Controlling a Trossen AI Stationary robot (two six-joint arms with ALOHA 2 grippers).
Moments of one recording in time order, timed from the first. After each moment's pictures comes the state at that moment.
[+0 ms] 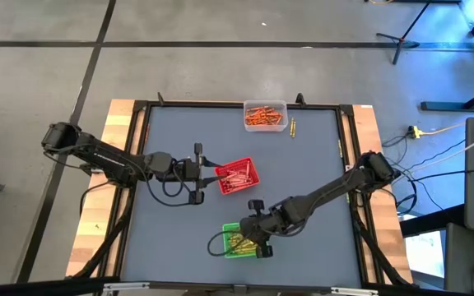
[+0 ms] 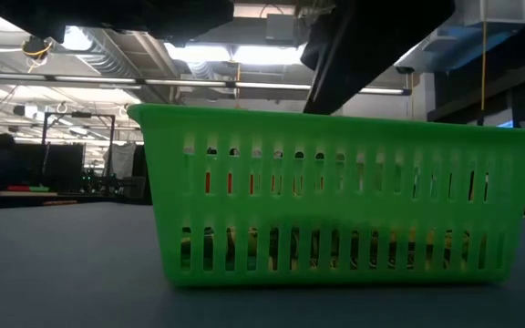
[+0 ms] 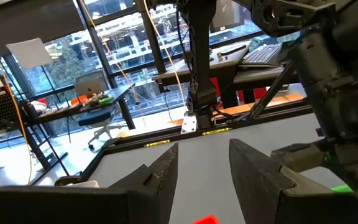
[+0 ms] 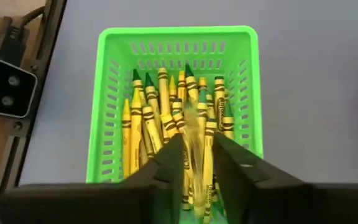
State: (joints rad) left arm -0.16 1.24 0.51 0.75 -0.25 0.25; right arm 0.46 1.92 1.43 -0.51 0.06 0.28
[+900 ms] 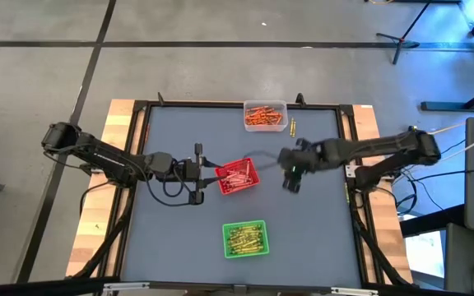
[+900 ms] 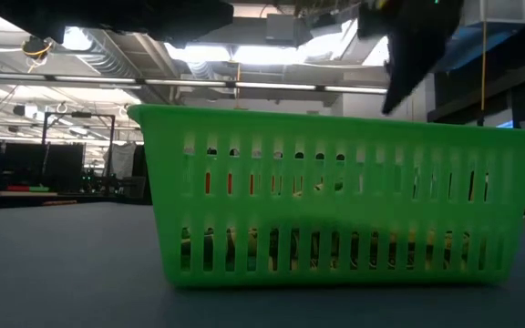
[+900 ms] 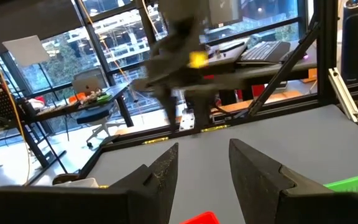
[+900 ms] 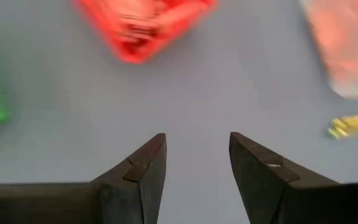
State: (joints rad) left arm -0.16 1.24 0.51 0.73 -0.25 0.24; right arm 0.12 1.39 1.15 -0.94 0.23 0.34
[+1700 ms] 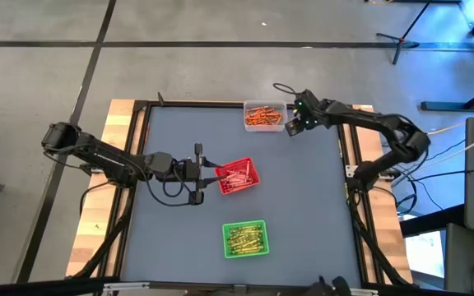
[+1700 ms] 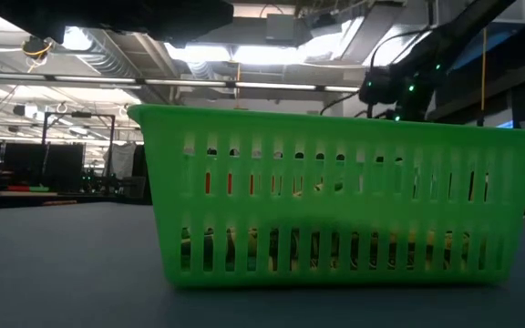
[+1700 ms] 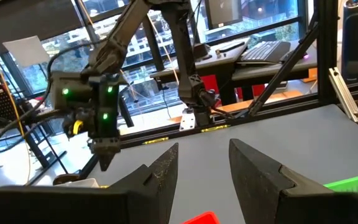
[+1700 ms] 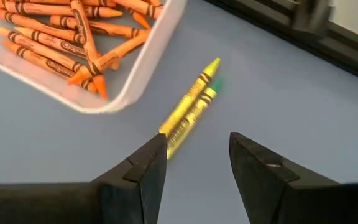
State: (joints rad) left arm -0.16 1.24 0.51 0.73 -0.25 0.25; right arm -0.75 1.48 0.89 -0.53 0.10 0.29
